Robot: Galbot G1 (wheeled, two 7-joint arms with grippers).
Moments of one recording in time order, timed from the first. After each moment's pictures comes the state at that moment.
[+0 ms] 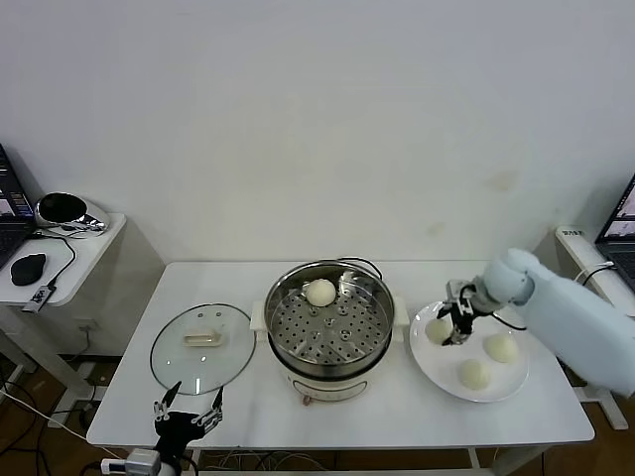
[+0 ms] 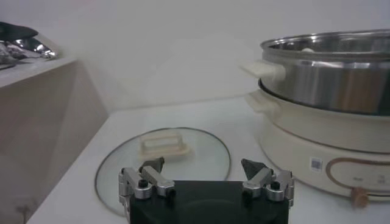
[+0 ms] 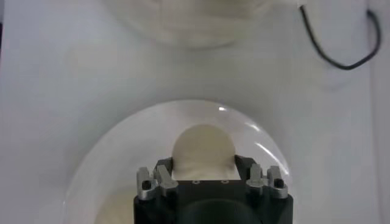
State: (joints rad) left arm 1.67 -1.50 -0.71 -2.05 0.00 0.19 0.19; right arm -0.01 0.68 -0.63 1.34 -0.08 -0.31 -1.16
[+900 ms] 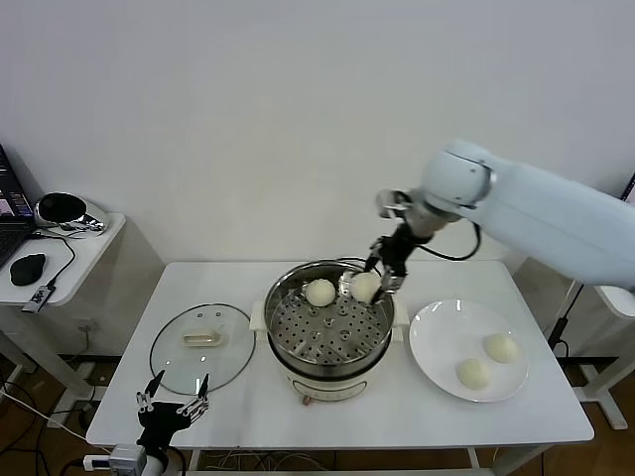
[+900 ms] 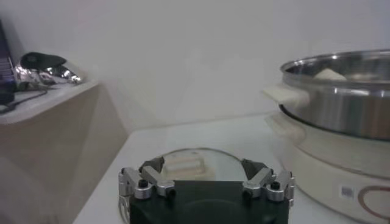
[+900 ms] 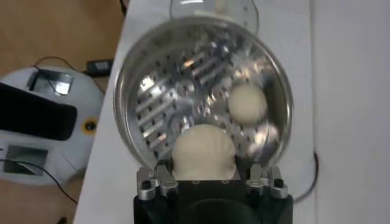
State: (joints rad) left arm 1.66 -1.51 -0.75 -2.09 0.00 0.18 0.18; right arm 0.56 0.98 -1.10 1.41 0.42 -0.56 -1.23
